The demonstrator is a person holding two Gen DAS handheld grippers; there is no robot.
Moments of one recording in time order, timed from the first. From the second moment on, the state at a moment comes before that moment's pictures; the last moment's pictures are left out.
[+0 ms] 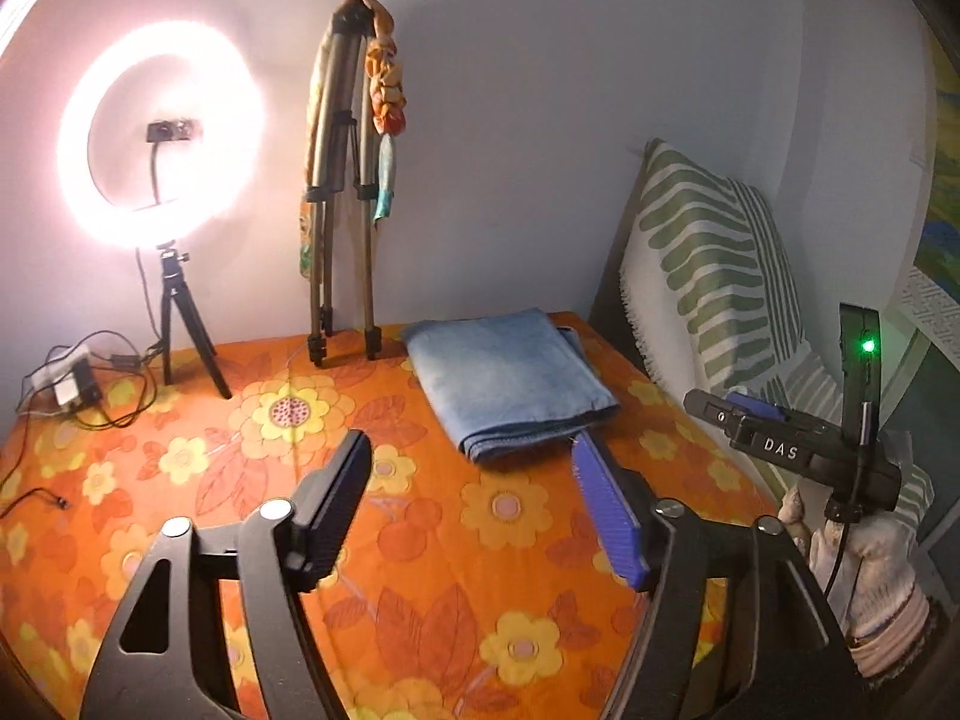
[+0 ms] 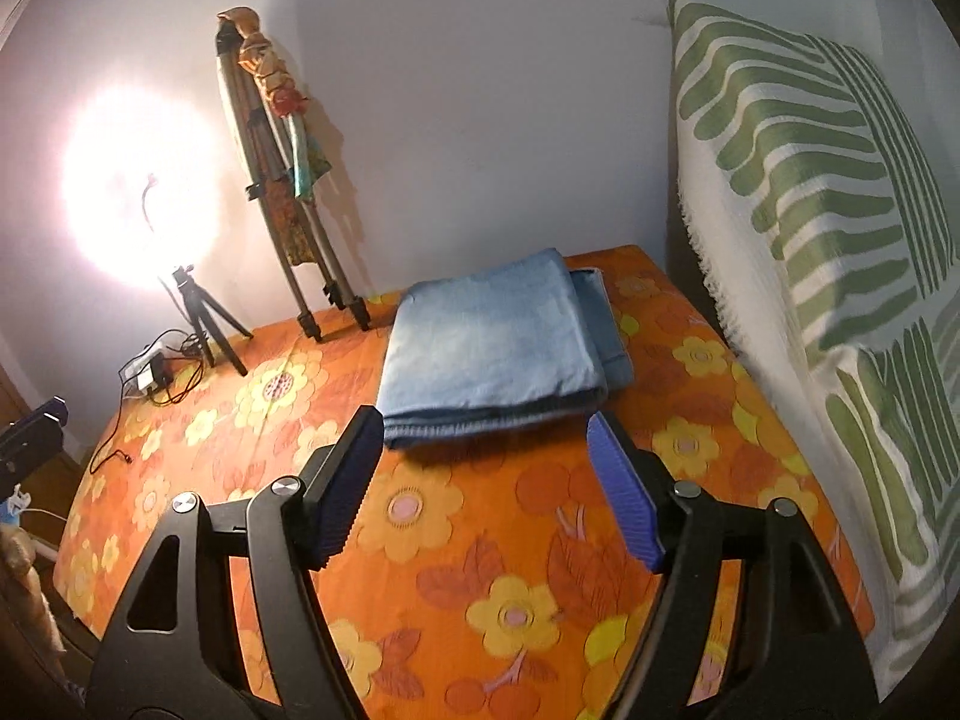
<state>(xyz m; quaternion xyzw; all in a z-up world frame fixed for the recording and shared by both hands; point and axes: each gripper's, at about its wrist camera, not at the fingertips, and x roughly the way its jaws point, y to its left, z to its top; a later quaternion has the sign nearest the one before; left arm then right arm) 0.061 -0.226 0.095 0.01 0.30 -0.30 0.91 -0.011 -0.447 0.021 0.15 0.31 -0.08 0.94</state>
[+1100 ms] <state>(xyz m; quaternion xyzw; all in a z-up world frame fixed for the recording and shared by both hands) 0.016 -0.185 0.021 0.03 0.32 -0.26 0.91 -0.070 -0.375 -0.010 0.08 0.28 -0.14 0.94</state>
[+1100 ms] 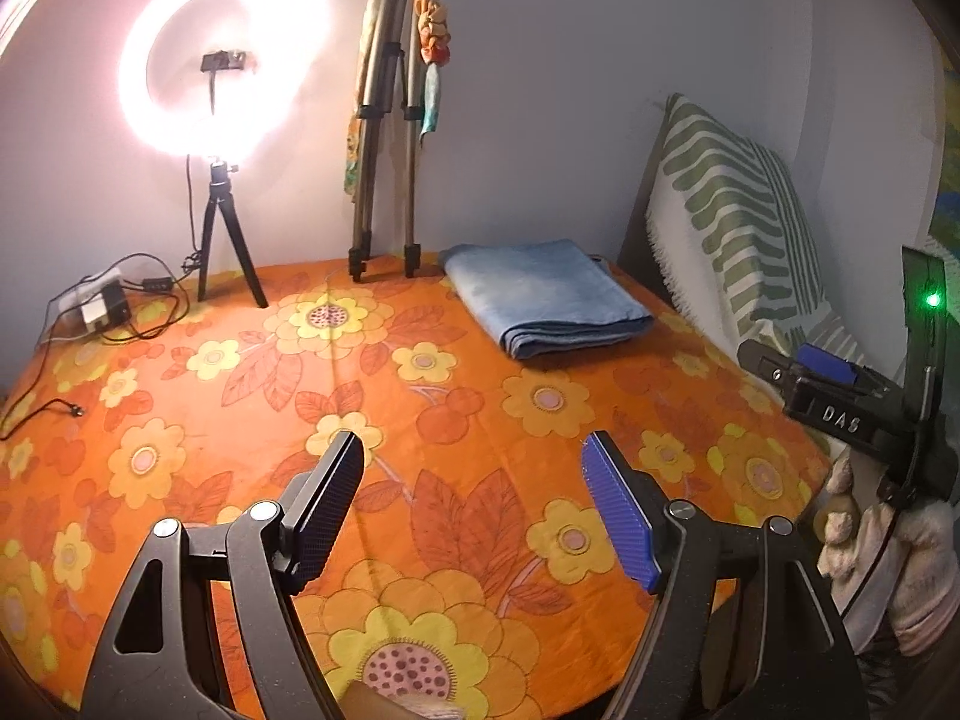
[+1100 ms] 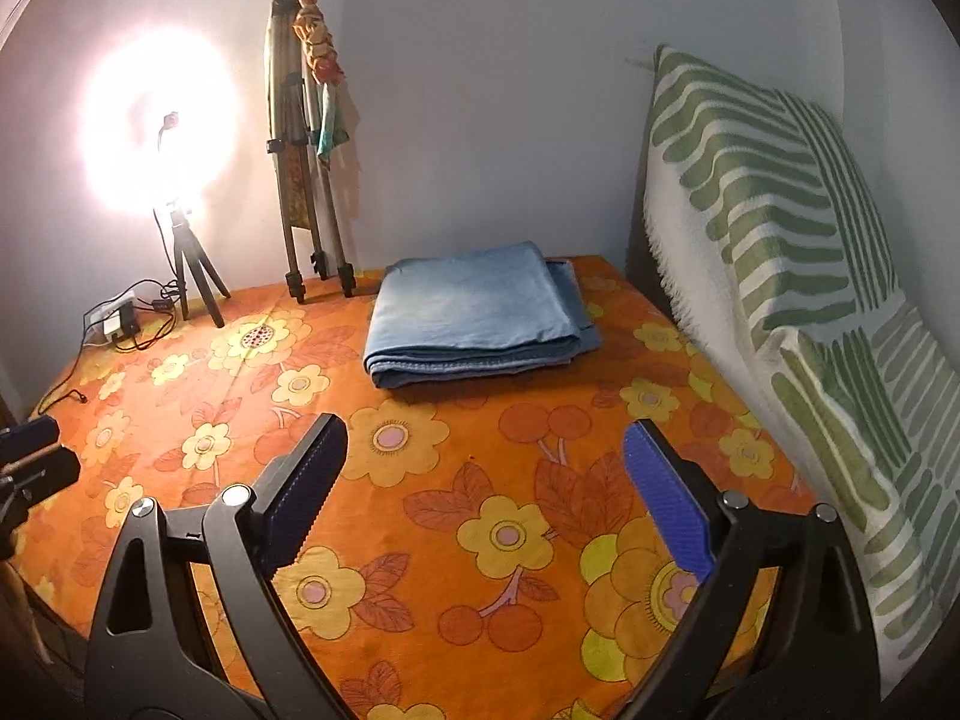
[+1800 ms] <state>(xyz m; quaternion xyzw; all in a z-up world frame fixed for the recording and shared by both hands) 0.011 -0.184 0.019 0.03 0.32 -0.27 0.91 -0.072 -0.362 -0.010 0.07 0.28 -0.14 0.95</state>
